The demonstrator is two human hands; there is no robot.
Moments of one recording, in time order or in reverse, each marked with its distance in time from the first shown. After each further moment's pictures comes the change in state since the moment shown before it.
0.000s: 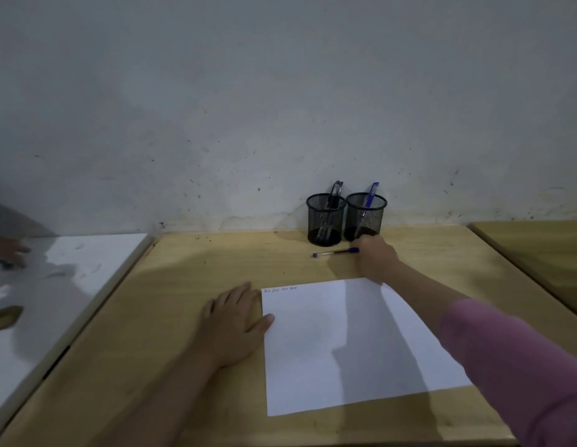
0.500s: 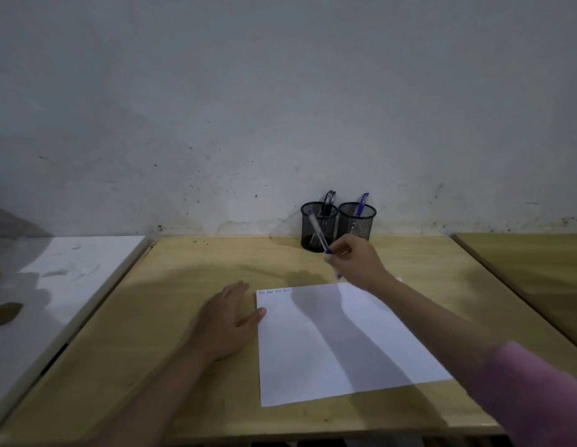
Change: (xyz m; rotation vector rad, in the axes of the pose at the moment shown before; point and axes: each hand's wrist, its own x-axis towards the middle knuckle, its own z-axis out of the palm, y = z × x) left_hand -0.006 0.005 -0.009 -0.251 0.105 -0.014; right_hand -0.054 -0.036 -0.031 0.865 0.163 -0.060
